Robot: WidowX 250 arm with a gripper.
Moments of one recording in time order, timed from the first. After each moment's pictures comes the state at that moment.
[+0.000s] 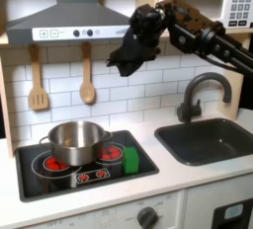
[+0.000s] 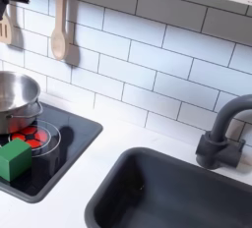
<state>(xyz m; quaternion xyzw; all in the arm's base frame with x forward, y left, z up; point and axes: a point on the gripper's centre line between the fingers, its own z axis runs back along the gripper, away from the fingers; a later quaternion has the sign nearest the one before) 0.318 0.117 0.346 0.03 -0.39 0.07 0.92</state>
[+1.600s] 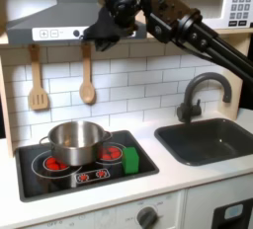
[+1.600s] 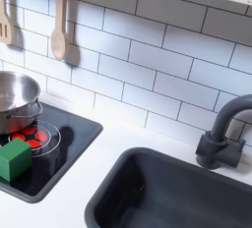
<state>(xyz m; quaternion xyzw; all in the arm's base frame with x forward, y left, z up) 0.338 0.154 0.391 0.02 -0.47 0.08 0.88</state>
